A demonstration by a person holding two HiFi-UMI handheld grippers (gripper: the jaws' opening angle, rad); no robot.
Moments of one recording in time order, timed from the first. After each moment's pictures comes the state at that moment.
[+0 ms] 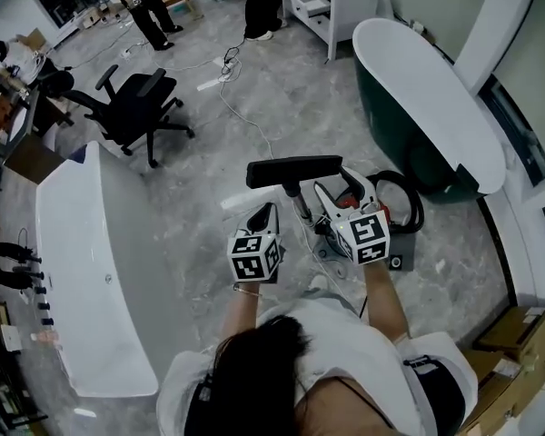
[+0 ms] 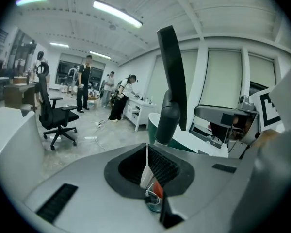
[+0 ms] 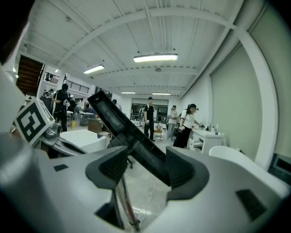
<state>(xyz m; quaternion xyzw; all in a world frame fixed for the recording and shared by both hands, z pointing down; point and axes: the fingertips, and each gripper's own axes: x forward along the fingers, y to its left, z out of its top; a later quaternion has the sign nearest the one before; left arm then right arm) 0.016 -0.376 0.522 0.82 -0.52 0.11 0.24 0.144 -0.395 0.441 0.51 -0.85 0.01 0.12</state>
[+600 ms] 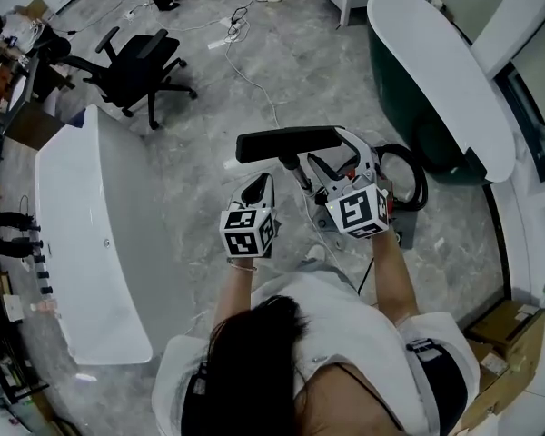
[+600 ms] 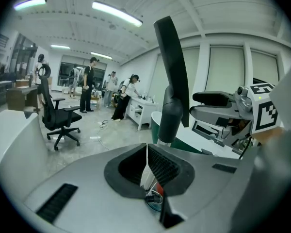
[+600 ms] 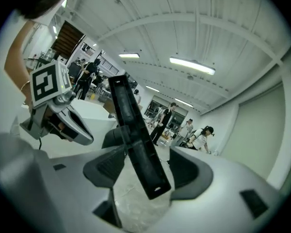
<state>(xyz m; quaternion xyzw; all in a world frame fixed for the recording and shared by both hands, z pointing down) 0.011 -0.384 0.526 0.81 -0.53 0.12 0.23 0.122 -0.413 0.441 0.42 -0.85 -0.18 0.24</state>
